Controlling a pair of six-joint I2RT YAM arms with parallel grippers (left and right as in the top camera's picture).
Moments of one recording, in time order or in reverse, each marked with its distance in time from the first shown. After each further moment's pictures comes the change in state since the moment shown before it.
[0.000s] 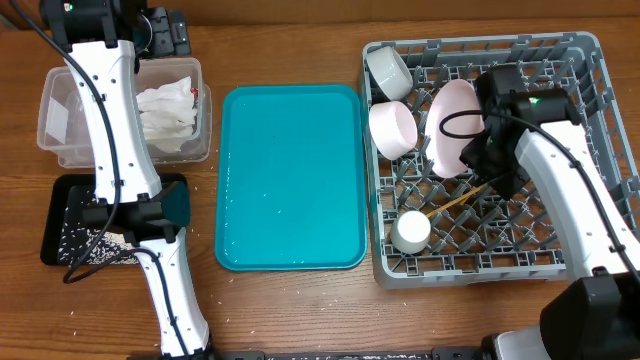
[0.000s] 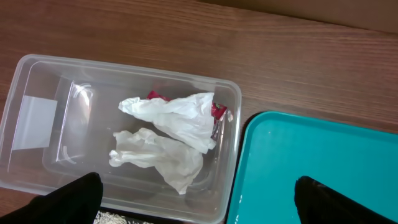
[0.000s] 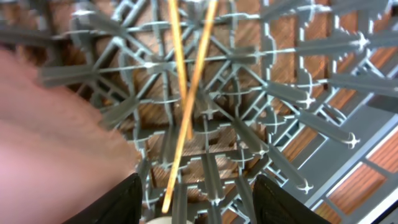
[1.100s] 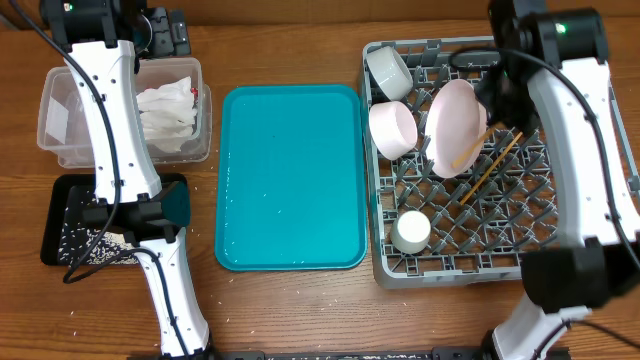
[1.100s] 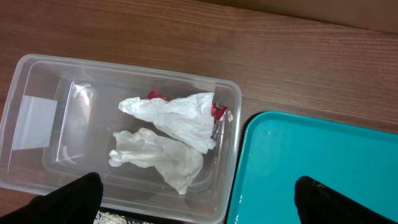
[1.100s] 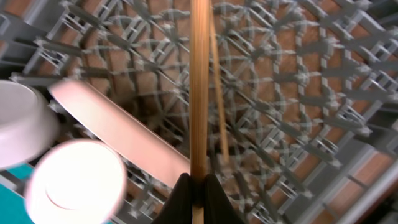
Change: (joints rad) left arm 0.000 0.000 0.000 0.000 0.000 0.000; right arm -0.006 0.218 0.621 -0.306 0.068 0.010
